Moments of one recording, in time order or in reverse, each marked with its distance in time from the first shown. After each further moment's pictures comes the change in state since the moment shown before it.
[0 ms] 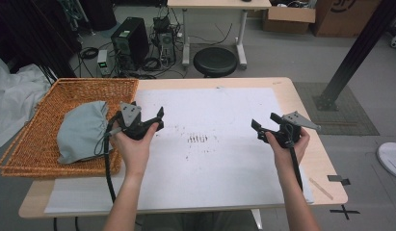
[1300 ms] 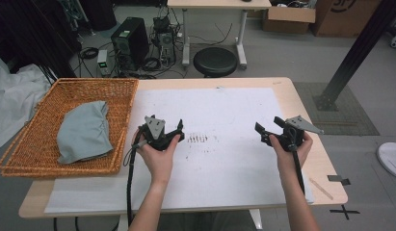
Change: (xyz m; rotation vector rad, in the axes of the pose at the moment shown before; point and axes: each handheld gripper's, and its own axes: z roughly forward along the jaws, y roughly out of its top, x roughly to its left) left arm -0.043 -0.051 0.024 0.025 0.037 -0.017; right arm -0.011 -0.013 -0.004 0.001 -0.026 0.020
